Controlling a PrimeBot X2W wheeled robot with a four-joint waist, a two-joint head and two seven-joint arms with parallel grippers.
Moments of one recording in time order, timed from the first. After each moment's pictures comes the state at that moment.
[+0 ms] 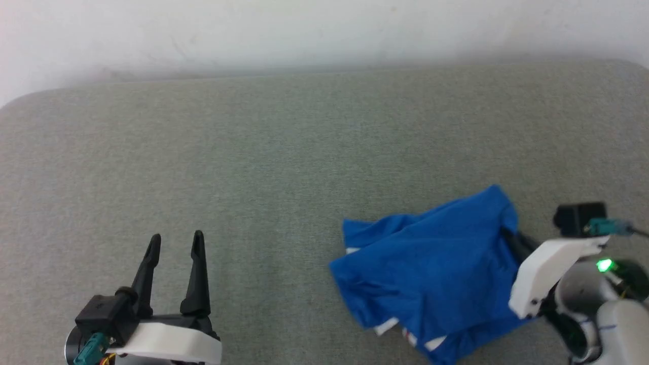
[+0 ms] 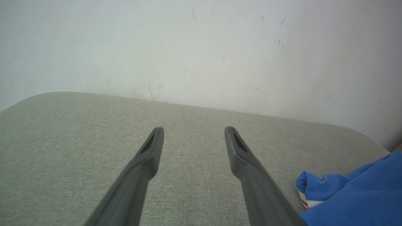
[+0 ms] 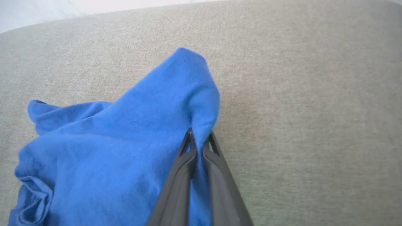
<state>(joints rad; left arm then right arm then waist) 0.08 0.33 -0.26 -0.16 -0.49 0.25 -0.23 -0.11 -0.10 -0.03 0.07 0.27 0.13 0.47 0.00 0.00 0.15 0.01</state>
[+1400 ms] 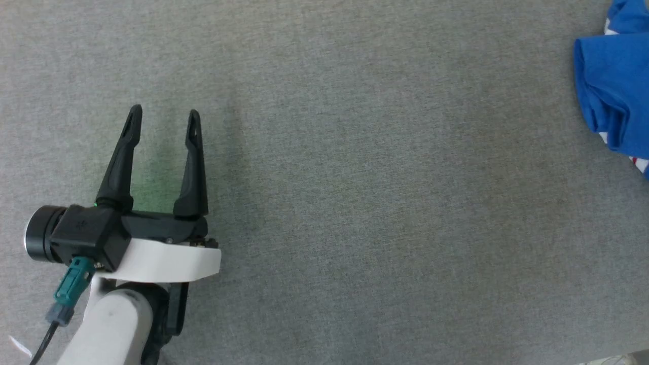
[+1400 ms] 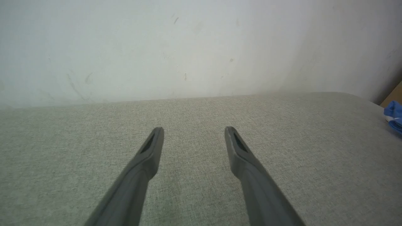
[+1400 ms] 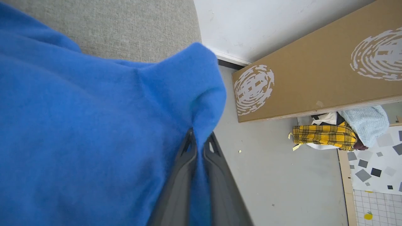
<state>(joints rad) -0.23 0.41 -0.30 -0.31 -0.33 0.29 -0.13 -0.66 -0.66 -0.10 0.52 0.09 0.13 0.32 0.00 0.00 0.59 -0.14</state>
